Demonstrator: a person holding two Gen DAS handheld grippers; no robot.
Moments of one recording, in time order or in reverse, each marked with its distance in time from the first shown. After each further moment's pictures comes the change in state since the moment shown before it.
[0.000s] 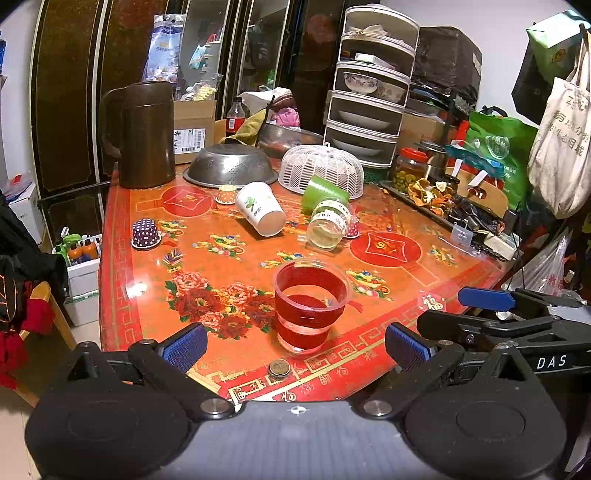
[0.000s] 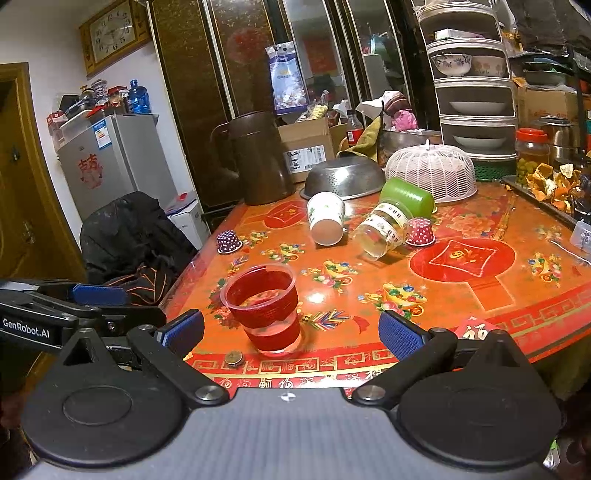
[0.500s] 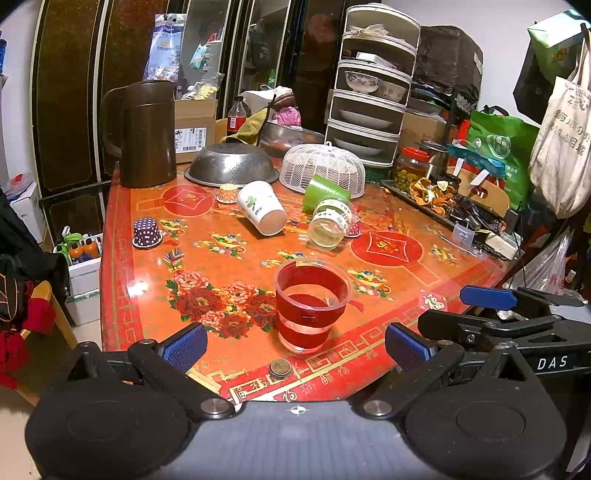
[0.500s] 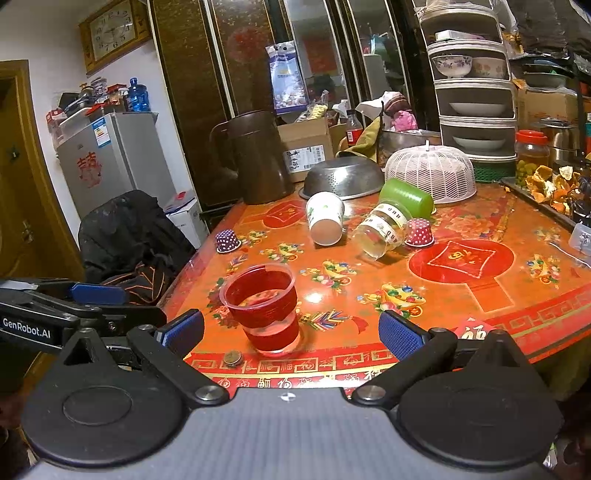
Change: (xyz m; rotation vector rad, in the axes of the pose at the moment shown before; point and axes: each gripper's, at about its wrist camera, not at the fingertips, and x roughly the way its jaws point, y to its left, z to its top) left arm 0.001 0.000 0.000 -0.002 0.002 0.003; right arm 0.000 0.002 0.001 -0.009 0.003 -0.008
